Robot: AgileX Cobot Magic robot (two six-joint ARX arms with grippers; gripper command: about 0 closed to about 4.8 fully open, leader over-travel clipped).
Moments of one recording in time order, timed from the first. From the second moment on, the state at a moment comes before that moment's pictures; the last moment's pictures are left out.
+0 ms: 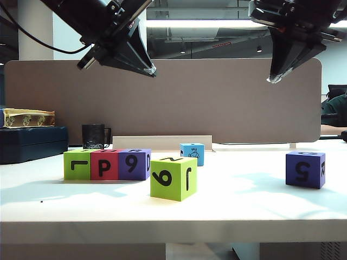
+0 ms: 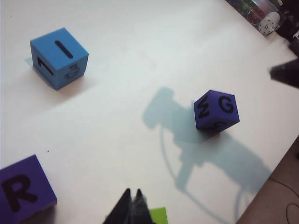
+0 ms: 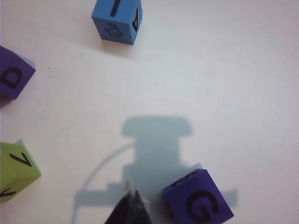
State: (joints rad) left arm -0.50 1.47 1.16 -0.28 0.38 -0.15; right arm 0.33 1.40 1.22 -0.66 -0.07 -0.03
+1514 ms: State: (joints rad) left arm -0.51 1.95 1.70 -0.33 0.22 -0.15; right arm 0.33 1.40 1.22 -0.66 -0.05 -0.03
